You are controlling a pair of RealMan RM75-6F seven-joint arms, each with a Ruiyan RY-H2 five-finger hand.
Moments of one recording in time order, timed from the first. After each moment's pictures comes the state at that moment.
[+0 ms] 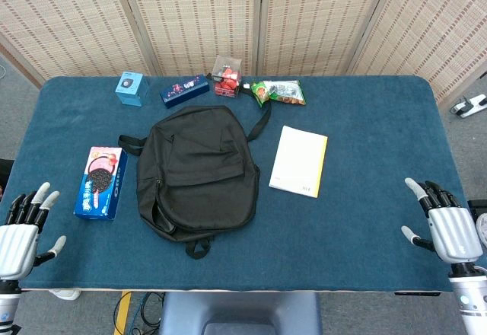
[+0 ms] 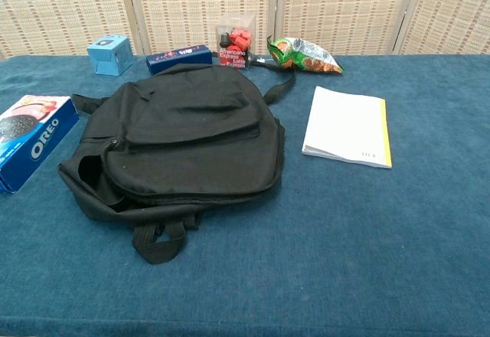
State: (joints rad) left arm -0.11 -1.13 -0.05 -1.61 1.53 1.51 0.11; right arm 0.11 -1.09 0.07 -1.65 -1.50 1.46 -0.06
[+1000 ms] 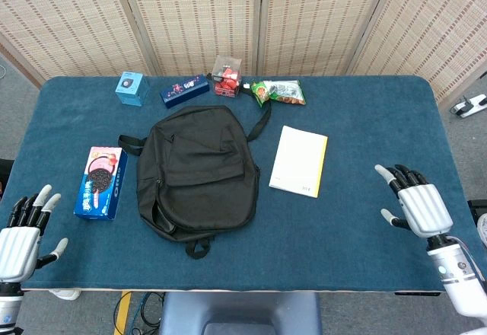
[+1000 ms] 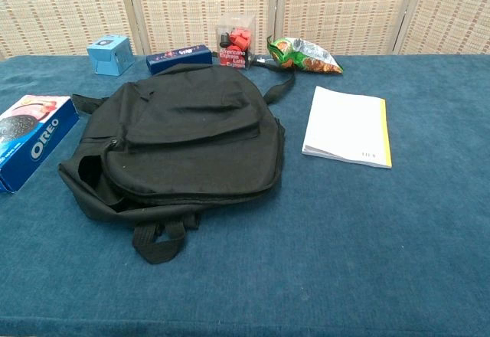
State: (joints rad) left arm -0.10 -1.15 -0.04 -1.62 1.52 1.52 0.12; right arm 0.28 -1.13 0.11 -1.54 -1.53 1.26 -0.08
